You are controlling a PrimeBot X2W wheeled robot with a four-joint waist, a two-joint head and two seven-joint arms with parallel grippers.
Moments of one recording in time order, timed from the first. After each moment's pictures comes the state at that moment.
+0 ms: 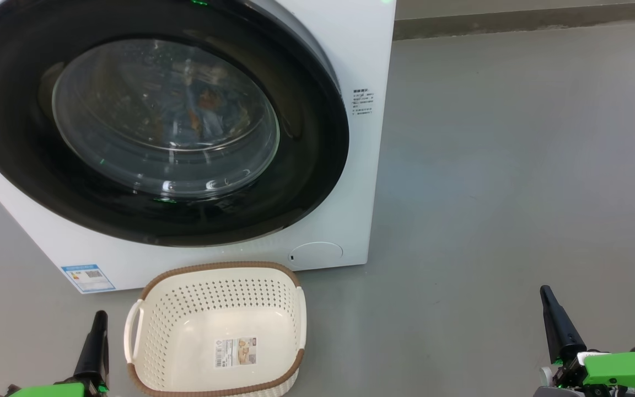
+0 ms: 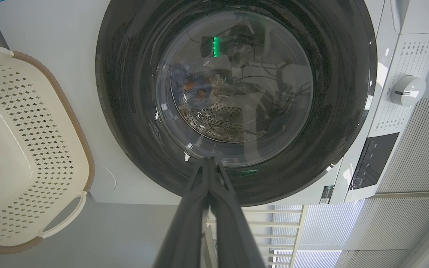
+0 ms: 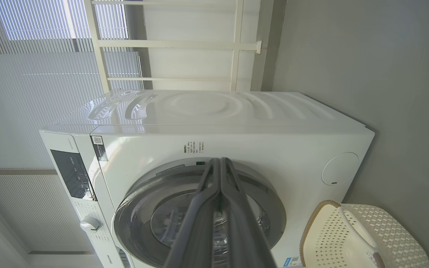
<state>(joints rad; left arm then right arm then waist) -0.07 0.03 0.08 0.26 -1.60 -0.12 0.11 -0.06 -0.06 -0.11 0.27 1.62 0.13 0.09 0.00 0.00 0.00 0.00</state>
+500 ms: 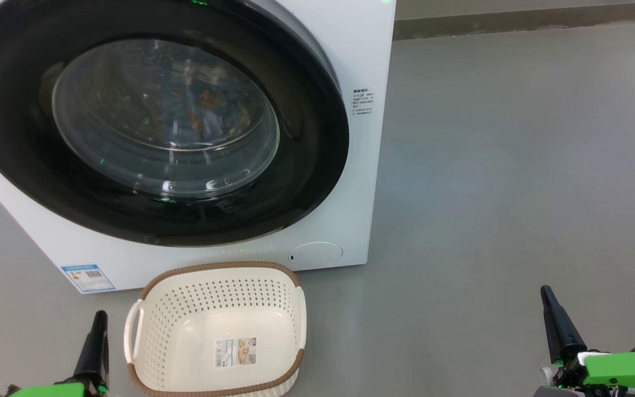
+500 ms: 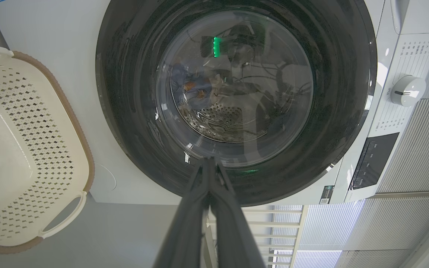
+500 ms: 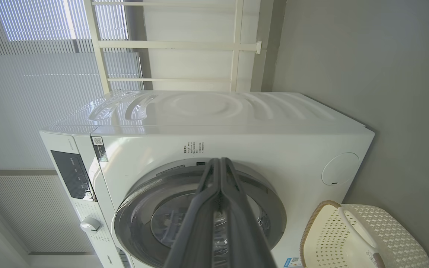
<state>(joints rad) -0.07 0.03 0.08 0.26 -1.60 -0.12 0.11 -0.06 -0.06 -0.12 0.27 1.62 0.13 0.10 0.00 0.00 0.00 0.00</state>
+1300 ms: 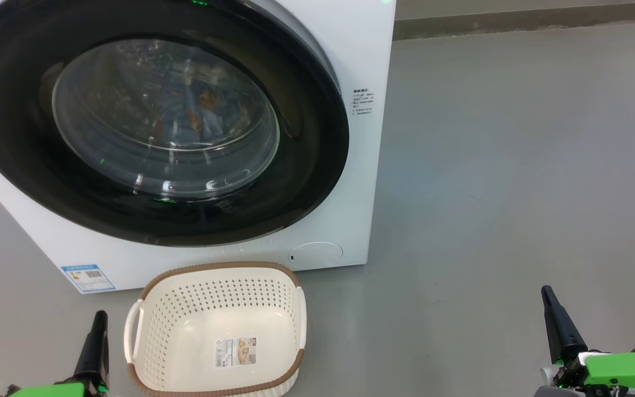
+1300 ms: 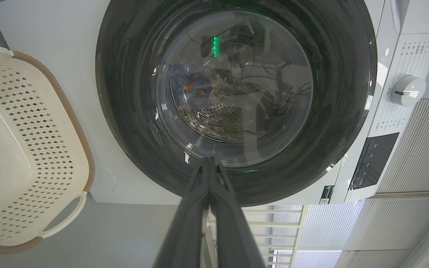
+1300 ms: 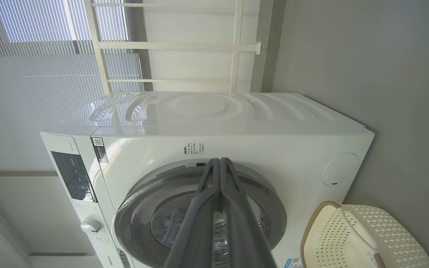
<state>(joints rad) -0.07 0.03 0.08 0.26 -1.60 -0.12 0.11 -0.06 -0.05 -0.12 0.27 1.62 0.13 0.10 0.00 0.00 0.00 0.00</state>
